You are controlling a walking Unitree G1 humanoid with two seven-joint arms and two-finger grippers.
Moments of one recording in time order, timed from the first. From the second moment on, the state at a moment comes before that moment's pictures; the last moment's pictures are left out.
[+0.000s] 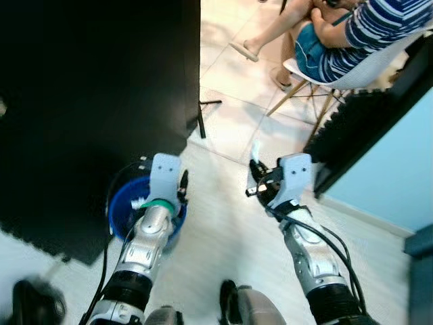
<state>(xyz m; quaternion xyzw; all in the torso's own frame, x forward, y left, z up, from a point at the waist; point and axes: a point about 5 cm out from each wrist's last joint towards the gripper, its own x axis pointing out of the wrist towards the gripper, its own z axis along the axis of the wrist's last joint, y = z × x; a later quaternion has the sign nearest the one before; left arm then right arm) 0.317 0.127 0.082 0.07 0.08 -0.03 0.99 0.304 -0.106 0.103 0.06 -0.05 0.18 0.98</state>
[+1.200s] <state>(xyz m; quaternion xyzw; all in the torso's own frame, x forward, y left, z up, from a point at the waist) 0.319 0.141 0.079 0.09 0.10 0.01 0.99 0.304 -0.098 0.101 0.07 -0.05 0.19 0.98</state>
